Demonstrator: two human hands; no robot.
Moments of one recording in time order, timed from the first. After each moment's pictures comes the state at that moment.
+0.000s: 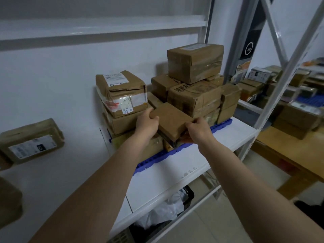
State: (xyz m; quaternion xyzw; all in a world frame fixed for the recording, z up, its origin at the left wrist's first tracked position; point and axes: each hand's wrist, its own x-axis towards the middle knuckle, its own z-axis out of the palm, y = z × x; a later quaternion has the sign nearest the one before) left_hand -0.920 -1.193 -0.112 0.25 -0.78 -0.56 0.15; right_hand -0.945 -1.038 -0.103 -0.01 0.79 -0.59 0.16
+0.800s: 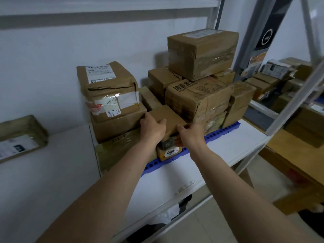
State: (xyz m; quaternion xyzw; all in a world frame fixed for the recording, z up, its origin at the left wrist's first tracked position) left_hand -1.000 -1.180 -0.149 0.35 -0.79 -0.48 0.15; right_hand -1.019 -1.067 -0.141 0.00 0.82 -0.56 0.15
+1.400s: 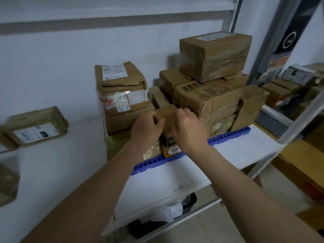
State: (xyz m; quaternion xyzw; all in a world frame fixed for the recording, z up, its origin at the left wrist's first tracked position) left_hand -0.955 -1.183 -0.133 0.28 -0.89 -0.28 0.21; right_hand -1.000 -1.056 -0.118 -0.37 0.89 -0.22 -0.16
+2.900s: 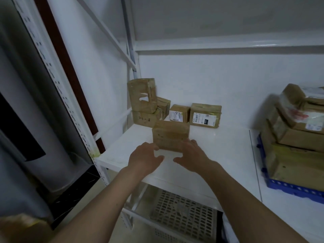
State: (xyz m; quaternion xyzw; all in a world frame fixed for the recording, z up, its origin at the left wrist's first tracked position) left_hand -0.451 -1.299 -0.129 0.60 -0.77 -0.15 0.14; right_hand -0.617 -1.268 -0.129 -0.71 0.68 -0.16 0.11
